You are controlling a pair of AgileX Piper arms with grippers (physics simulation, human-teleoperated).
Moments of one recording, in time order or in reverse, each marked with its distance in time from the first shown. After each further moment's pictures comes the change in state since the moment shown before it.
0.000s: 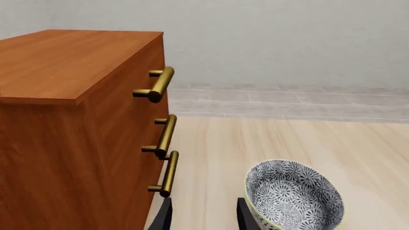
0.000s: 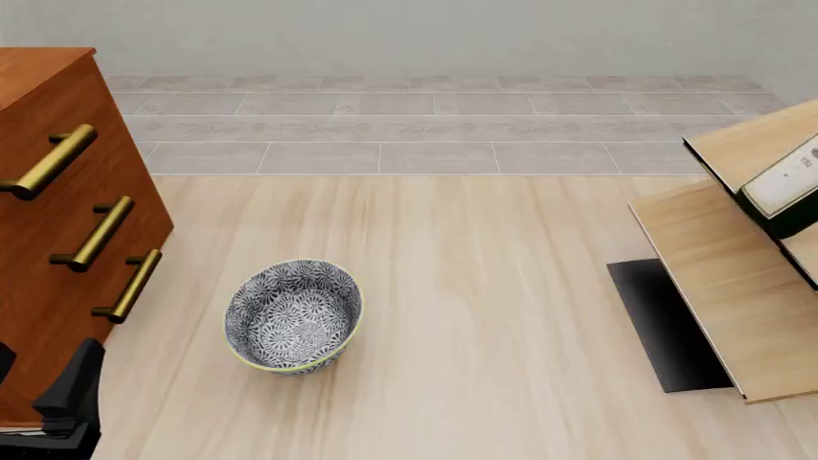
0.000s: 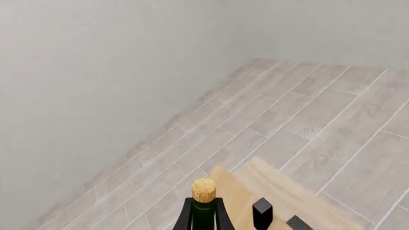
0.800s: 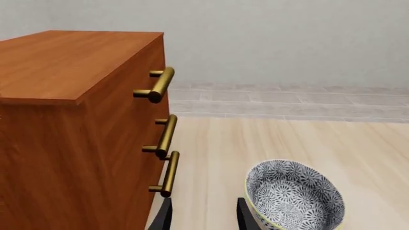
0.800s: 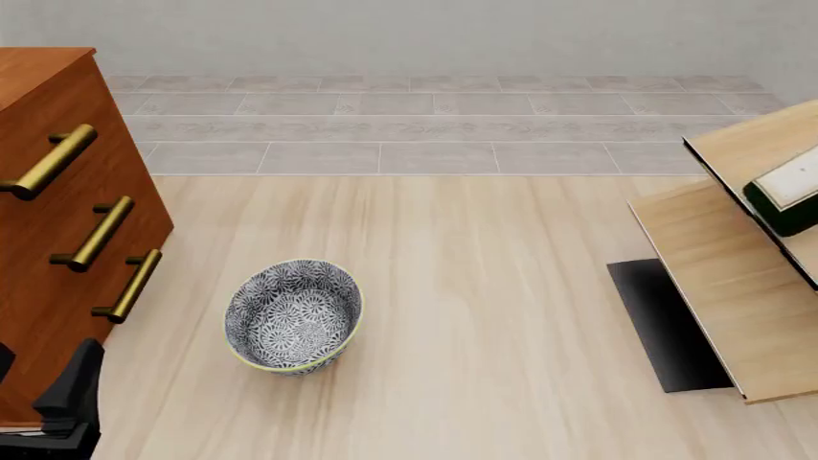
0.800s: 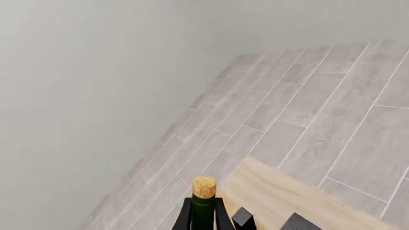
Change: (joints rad) left arm 0.002 -0.002 0.000 0.001 0.004; right arm -0.076 0.115 0.009 -0.096 0.021
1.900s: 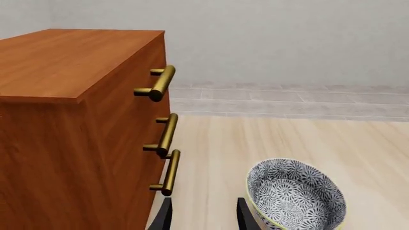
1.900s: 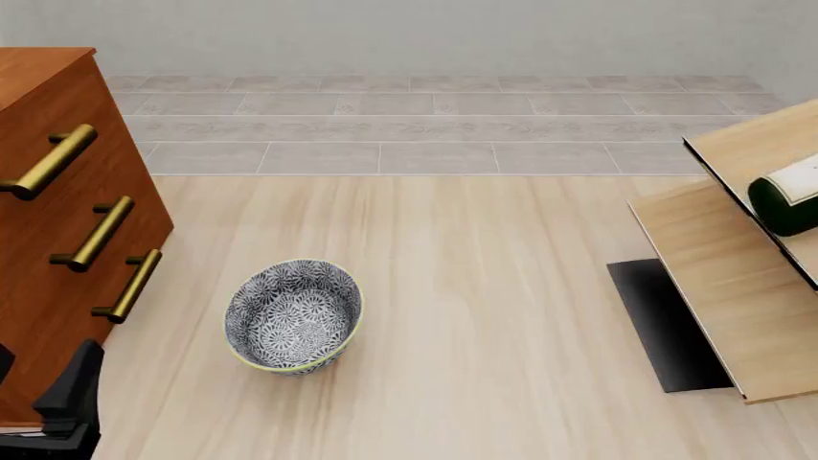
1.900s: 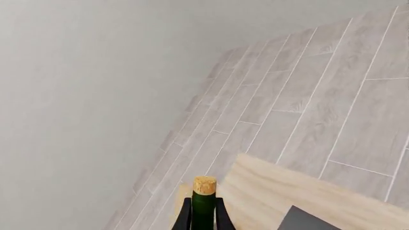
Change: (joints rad) left arm 0.004 -0.004 0.000 0.011 0.002; right arm -0.042 0.092 0.014 -0.063 0.049
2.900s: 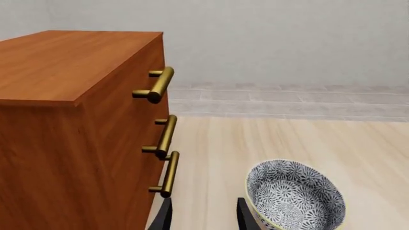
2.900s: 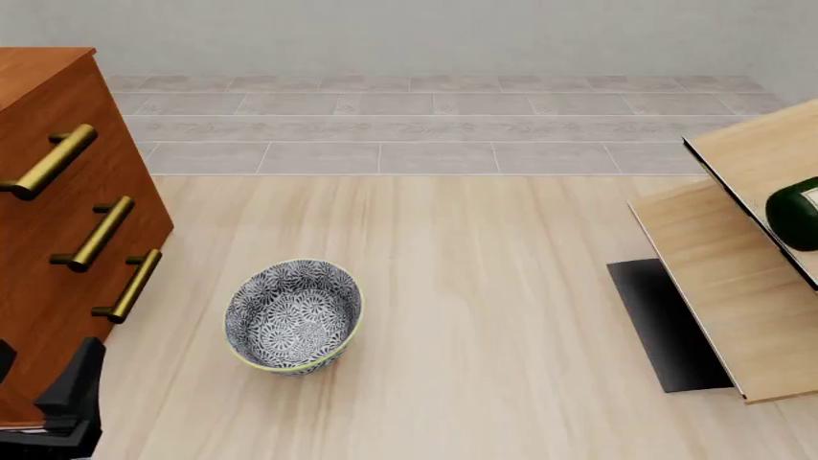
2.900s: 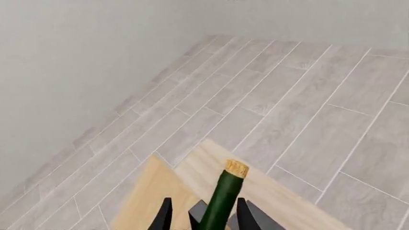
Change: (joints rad) left arm -0.006 0.028 0.000 -0.031 0.002; right arm 0.006 0.015 0.046 0.025 0.002
